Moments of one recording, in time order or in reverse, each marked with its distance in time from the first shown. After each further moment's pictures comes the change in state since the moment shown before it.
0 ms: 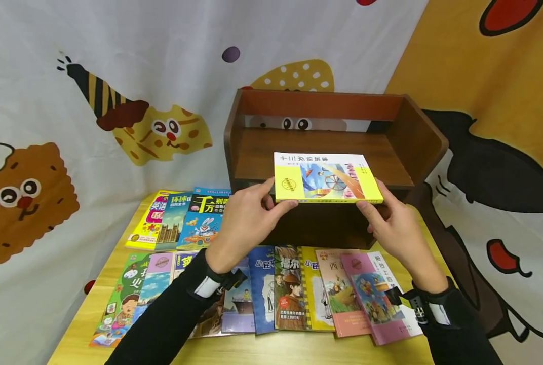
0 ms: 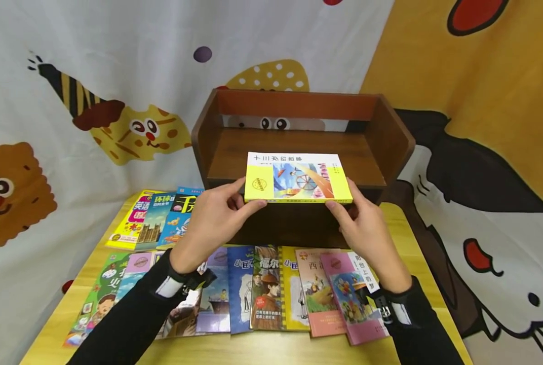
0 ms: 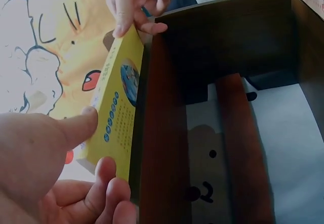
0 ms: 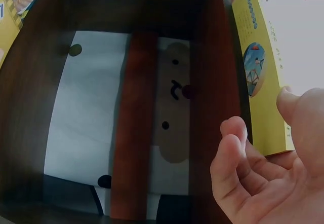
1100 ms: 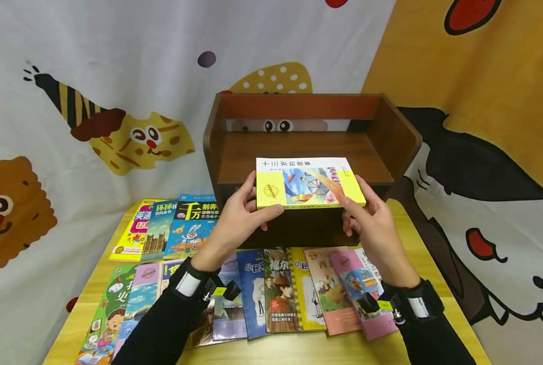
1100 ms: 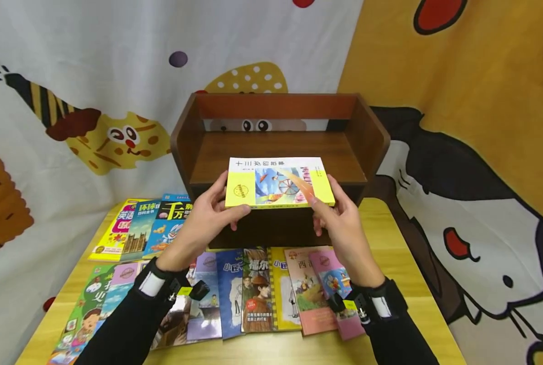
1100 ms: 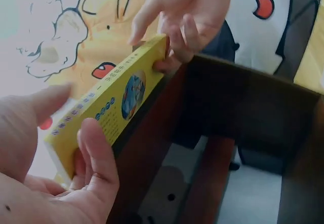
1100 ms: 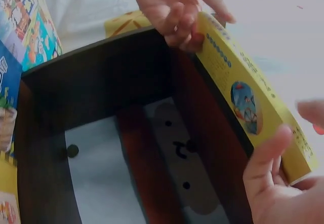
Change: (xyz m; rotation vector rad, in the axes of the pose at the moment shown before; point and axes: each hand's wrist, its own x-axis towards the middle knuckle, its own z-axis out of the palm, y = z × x) left_hand 0.005 0.001 0.008 -0.955 -0.271 -0.321; right_hand -0.005 -0.016 0.013 0.954 0.004 0.169
